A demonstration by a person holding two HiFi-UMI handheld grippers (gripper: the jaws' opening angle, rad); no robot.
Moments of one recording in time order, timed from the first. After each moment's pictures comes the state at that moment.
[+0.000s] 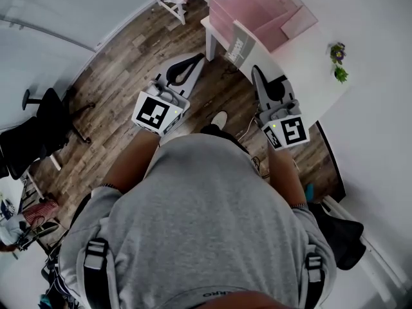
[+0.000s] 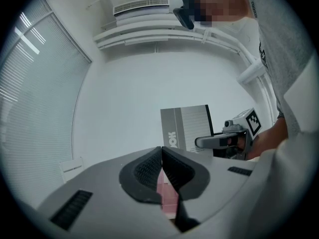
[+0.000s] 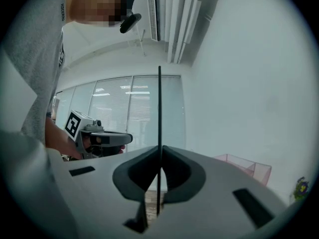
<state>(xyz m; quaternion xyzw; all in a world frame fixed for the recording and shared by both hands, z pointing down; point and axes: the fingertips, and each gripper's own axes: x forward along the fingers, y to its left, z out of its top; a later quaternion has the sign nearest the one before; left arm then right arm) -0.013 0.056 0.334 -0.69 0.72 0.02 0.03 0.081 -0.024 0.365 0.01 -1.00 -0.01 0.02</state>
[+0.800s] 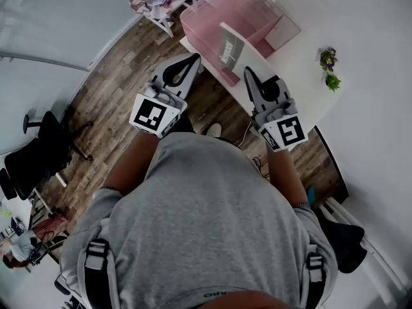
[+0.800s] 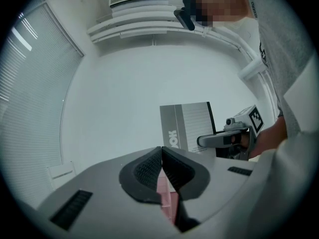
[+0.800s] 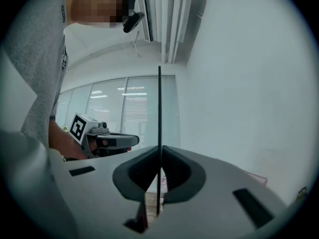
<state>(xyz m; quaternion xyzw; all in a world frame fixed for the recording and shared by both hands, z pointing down) -0.039 -0.067 0.329 -0.71 0.71 0.01 0.04 0.055 -0.127 0.360 0.01 -1.00 -0.01 0.01</state>
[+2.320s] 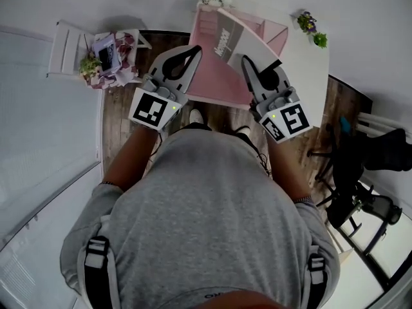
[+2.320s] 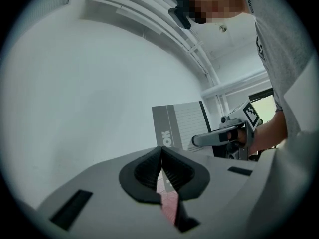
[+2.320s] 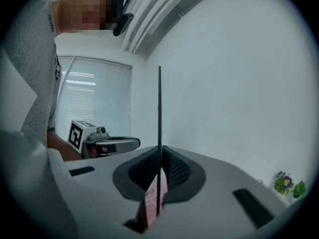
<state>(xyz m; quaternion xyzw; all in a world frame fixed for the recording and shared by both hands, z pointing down) -0.205 -0.252 0.321 -0.90 0.43 0.04 0.04 -0.106 -0.248 0.353 0.32 -0.95 0.04 0.02</state>
